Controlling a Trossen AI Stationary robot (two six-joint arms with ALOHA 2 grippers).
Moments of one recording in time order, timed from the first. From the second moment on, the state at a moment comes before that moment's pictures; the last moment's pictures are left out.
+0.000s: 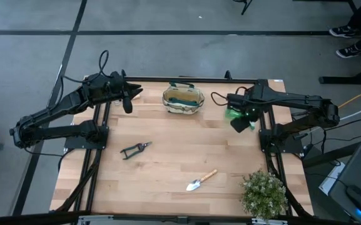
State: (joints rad) left arm 0.52 0.70 0.77 -0.31 0.02 -0.12; right arm -0.25 1.31 1.11 -1.52 0.01 0.68
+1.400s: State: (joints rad) left arm 0.52 0.70 0.77 -0.31 0.02 -0.12; right arm -0.33 1.32 0.83 -1.14 0.20 0.39
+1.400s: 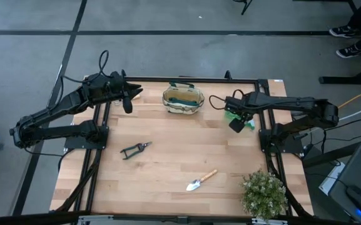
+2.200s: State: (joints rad) left arm 0.52 0.70 0.77 -0.31 0.02 -0.12; right arm -0.46 1.32 0.76 -0.70 0.19 0.27
